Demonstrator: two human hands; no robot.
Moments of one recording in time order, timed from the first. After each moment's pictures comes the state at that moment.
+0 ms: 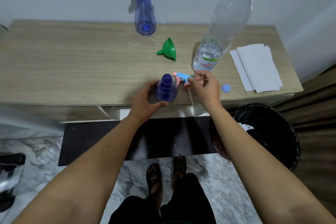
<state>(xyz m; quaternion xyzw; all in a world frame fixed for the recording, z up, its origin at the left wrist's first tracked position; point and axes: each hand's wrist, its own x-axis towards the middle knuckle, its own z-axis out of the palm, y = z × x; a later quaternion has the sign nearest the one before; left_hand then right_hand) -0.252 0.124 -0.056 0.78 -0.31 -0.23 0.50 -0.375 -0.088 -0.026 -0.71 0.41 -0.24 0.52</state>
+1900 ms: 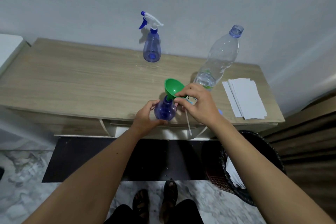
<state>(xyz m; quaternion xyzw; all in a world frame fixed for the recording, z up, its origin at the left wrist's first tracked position) -0.248 0.124 -0.062 0.75 -0.30 -0.24 0.54 -0.375 -0.060 0.080 -0.92 0.07 -0.23 0.31</state>
